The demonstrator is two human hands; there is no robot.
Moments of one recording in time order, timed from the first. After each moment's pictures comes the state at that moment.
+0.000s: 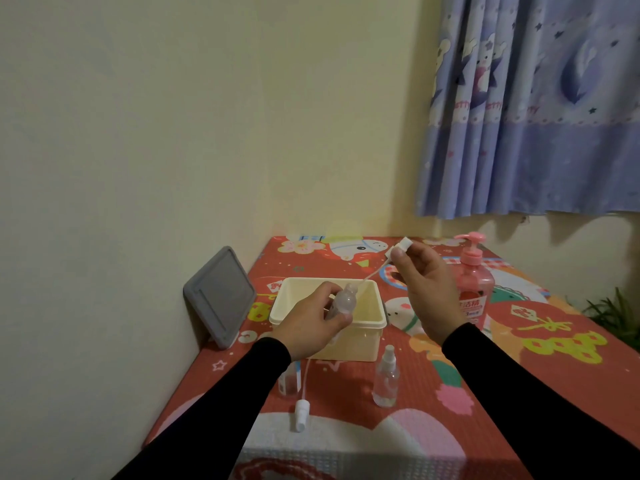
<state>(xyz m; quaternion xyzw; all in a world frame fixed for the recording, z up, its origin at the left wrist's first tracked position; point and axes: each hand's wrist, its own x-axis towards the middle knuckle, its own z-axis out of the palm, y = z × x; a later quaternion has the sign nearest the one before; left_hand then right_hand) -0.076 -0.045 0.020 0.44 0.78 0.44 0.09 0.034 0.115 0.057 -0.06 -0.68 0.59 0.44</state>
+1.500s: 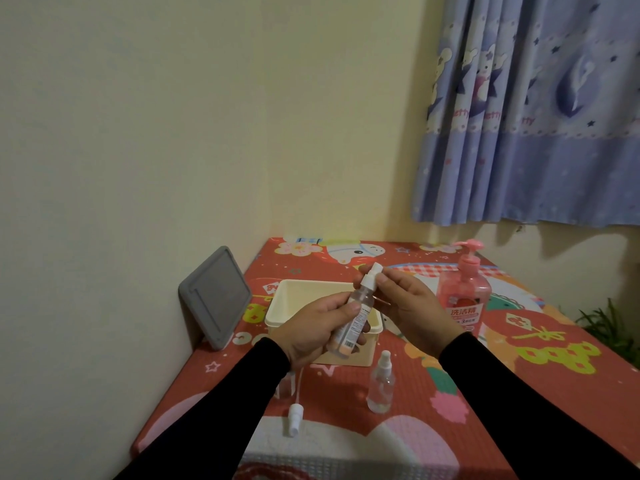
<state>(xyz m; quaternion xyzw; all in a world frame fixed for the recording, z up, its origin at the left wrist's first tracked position) -0.051 -0.041 0.036 0.38 0.55 0.64 0.38 0.033 0.112 0.050 0.02 -0.64 0.74 0.21</state>
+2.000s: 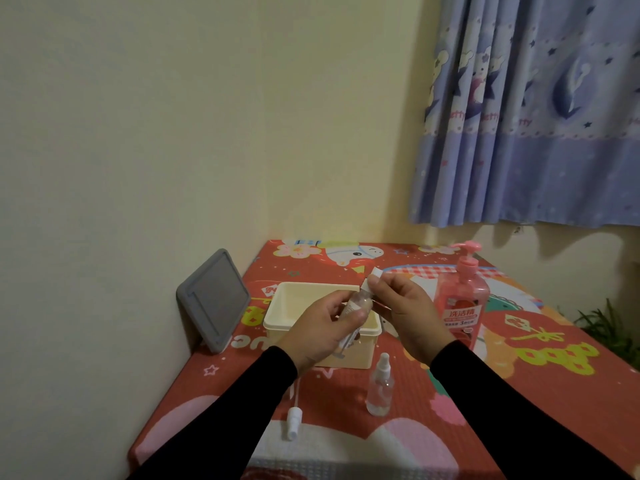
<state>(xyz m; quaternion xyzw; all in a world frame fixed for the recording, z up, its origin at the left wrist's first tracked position) -0.049 -0.033 0.026 0.44 0.64 0.60 0.19 0.032 0.105 0.043 -0.03 -0.65 0.71 0.27</state>
